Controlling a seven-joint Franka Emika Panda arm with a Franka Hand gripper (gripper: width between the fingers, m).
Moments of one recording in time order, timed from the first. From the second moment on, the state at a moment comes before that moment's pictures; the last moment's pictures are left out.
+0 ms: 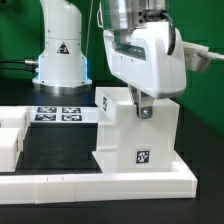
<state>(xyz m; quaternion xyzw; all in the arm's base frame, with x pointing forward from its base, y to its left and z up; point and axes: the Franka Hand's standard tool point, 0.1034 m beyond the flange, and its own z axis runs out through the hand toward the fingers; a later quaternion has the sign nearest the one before) 0.624 0.091 0.105 -0.74 0.66 0.03 0.07</state>
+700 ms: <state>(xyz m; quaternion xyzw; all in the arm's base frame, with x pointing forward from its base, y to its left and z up) 0.634 0.091 0.105 -0.78 0.62 0.03 0.07</state>
